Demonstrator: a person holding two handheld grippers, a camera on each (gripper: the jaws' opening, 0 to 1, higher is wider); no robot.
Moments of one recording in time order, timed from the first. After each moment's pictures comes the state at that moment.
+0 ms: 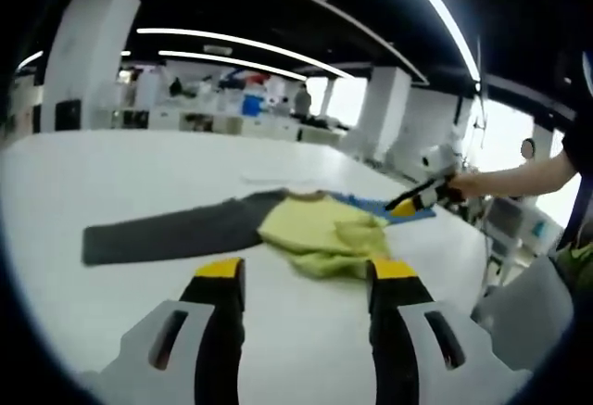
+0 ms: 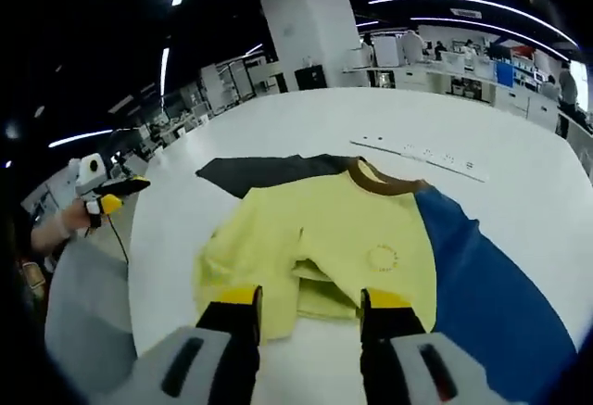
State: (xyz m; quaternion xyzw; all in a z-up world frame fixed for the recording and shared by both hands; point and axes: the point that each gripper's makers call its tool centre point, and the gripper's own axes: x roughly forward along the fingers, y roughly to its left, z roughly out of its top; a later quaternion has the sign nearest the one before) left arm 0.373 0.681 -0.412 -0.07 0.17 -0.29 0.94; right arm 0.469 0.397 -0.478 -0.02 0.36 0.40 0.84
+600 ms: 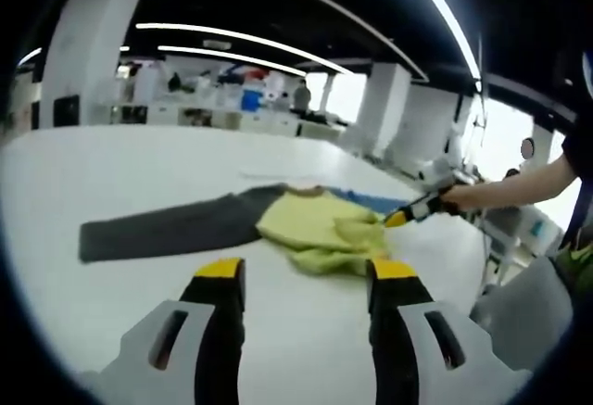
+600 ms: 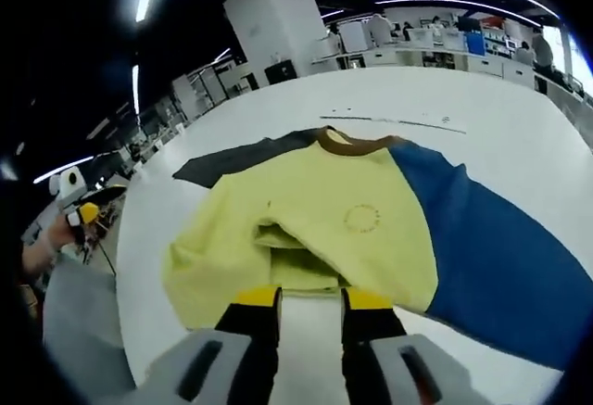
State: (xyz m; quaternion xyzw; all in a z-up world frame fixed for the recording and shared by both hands) left arm 0.375 0.680 -0.418 -0.07 0.19 -0.29 0.94; right arm 0.480 0.387 -0.519 0.02 0.39 0.34 0.85
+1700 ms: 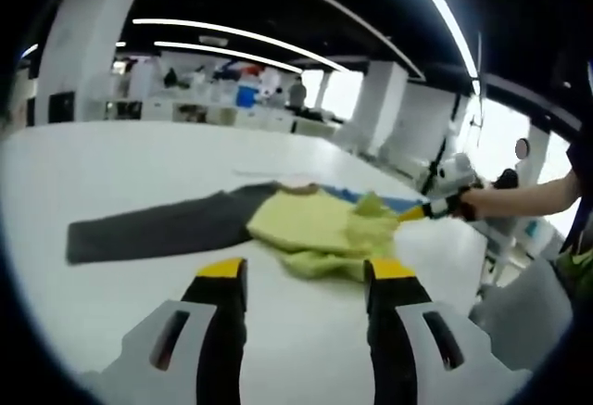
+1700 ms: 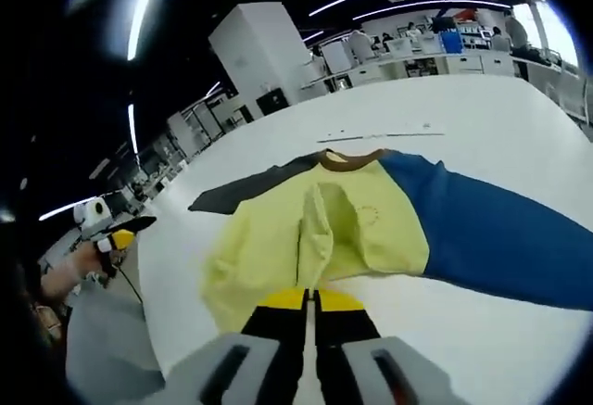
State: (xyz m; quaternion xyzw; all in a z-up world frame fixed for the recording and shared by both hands) left arm 0.383 0.661 -0.420 -0.08 0.19 -0.31 0.93; right arm 0.434 0.367 -0.477 0.11 0.35 0.33 0.87
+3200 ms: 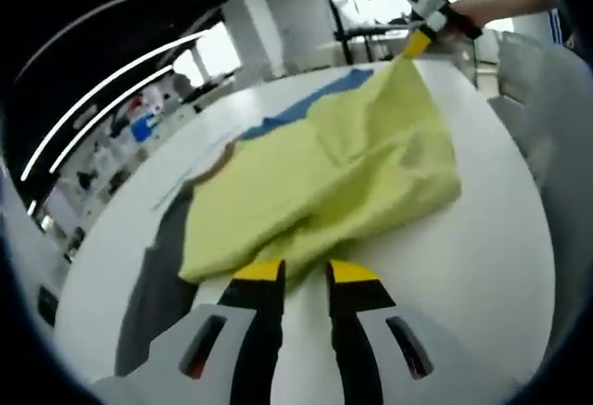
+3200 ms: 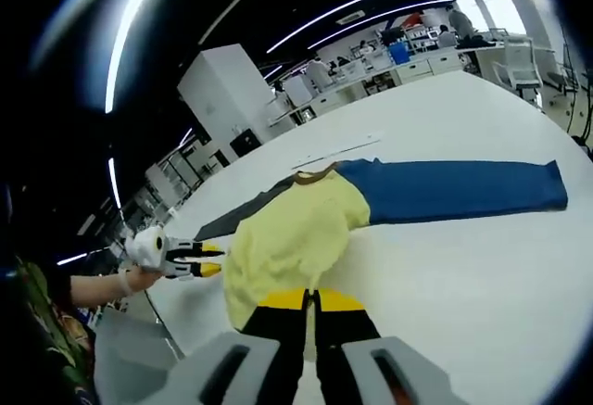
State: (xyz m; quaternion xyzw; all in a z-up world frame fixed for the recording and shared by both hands) left arm 0.420 0.569 -0.514 0.32 0.19 -0.47 0.80; right arm 0.358 0.309 -0.448 0.20 0.32 0.25 0.89
